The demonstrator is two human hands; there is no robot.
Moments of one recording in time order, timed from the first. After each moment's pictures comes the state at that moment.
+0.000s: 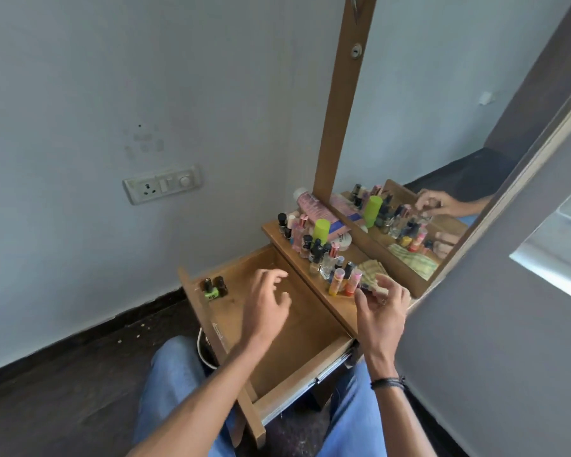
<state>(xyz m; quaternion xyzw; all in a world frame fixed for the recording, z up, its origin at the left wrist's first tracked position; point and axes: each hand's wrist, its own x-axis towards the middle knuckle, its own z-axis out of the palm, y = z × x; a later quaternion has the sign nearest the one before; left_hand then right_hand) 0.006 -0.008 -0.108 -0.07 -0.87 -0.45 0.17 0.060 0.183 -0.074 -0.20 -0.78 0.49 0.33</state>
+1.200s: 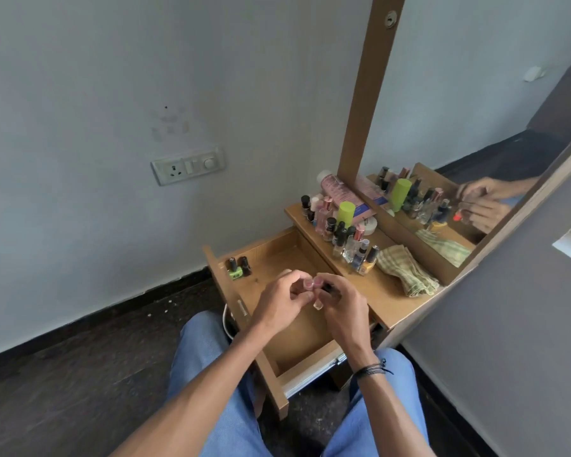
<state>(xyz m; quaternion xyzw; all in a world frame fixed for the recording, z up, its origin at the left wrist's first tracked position) 0.022 -0.035 -0.111 -0.12 -0.87 -0.48 0.00 0.057 0.119 -0.099 -0.02 -0.87 0.47 0.15</state>
